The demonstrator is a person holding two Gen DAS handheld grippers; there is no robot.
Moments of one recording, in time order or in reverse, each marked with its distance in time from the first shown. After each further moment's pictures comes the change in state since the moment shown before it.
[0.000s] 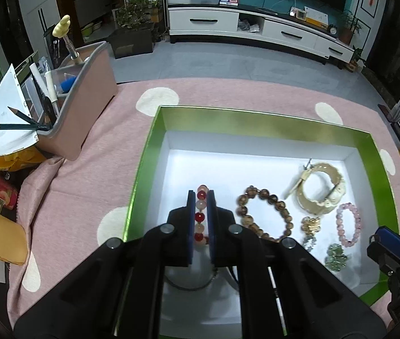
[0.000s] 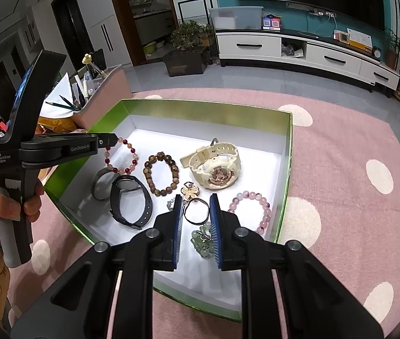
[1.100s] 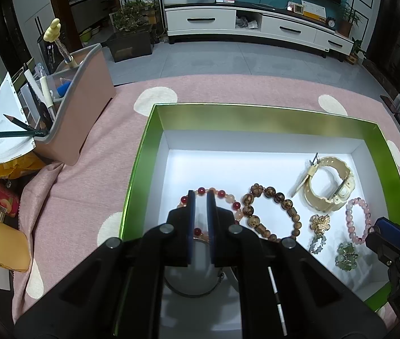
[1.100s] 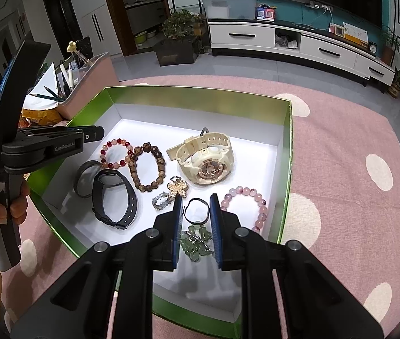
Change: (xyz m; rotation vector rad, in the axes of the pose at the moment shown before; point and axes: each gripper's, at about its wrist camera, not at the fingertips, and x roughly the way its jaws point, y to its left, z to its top) left arm 0.010 -0.004 -0.002 0.043 0.000 0.021; right arm 0.025 0.003 0.004 0.004 0.052 -0.055
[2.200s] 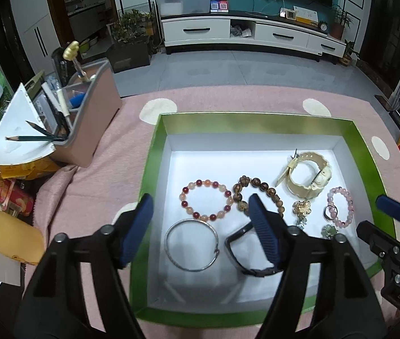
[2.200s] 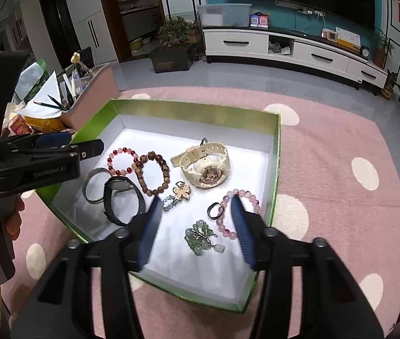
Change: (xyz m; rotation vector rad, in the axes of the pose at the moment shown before) left arm -0.051 -0.002 -0.012 0.029 -0.050 -0.001; right arm -0.031 0.011 0.002 0.015 -0.038 -0.033
